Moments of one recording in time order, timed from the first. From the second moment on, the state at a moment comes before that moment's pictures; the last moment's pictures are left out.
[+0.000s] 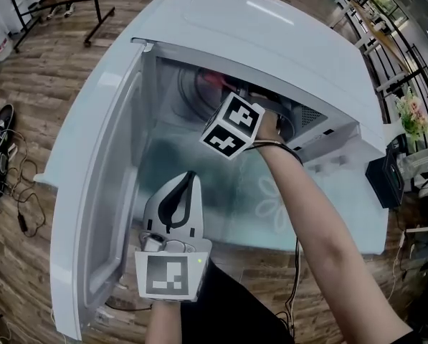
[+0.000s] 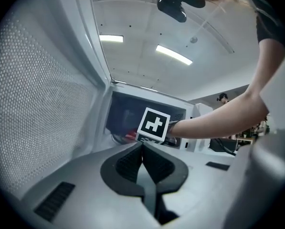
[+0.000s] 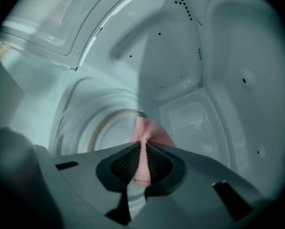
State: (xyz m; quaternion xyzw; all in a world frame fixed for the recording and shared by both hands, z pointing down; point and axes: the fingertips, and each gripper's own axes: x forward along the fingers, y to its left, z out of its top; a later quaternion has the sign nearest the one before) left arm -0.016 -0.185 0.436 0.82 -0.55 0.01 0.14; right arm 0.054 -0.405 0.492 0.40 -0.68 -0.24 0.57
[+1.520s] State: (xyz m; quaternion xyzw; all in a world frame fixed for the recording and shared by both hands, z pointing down) left arm -0.017 -0.192 0.425 0.83 -0.54 -0.03 0.10; right arm 0.012 -0.432 0.476 0.37 -0.67 -0.36 0.53
